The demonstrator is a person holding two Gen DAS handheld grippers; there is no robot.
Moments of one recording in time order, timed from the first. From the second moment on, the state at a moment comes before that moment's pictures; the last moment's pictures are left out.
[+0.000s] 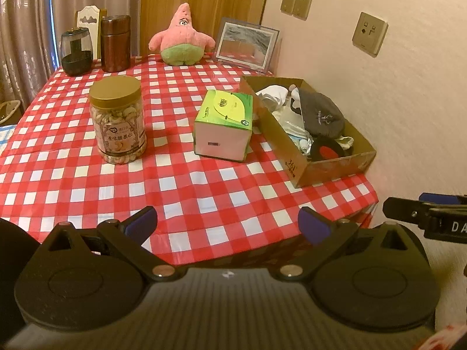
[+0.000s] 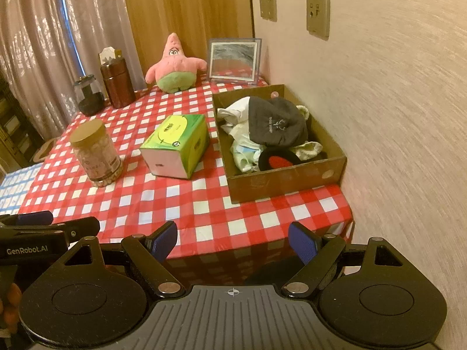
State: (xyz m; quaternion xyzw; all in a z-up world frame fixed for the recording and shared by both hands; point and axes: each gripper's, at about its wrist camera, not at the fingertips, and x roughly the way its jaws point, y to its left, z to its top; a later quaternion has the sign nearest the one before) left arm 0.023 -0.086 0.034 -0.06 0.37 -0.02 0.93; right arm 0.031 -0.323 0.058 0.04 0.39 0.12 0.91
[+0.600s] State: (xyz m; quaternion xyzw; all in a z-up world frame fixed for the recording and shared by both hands) left arm 0.023 -0.089 0.035 -0.06 0.37 -0.02 0.93; right arm 0.032 -0.323 0.054 0.04 0.39 0.12 0.91
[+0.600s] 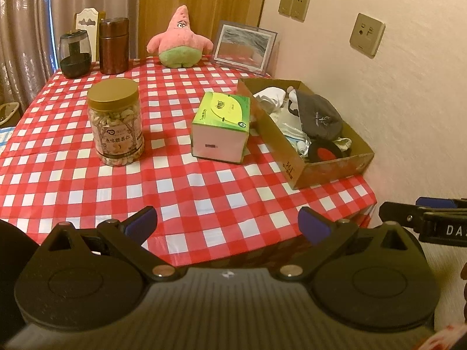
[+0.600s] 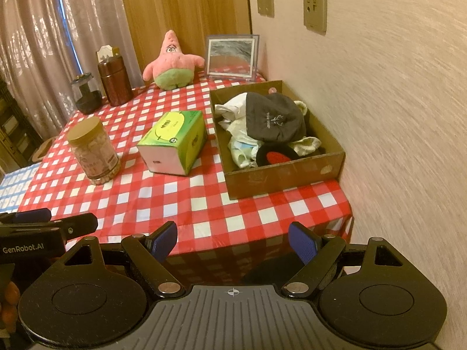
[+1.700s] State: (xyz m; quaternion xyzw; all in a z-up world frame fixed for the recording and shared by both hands) left arm 0.022 -0.092 0.034 -0.06 0.37 -0.02 0.93; right arm 0.029 -0.322 0.055 0.04 0.39 0.12 0.91
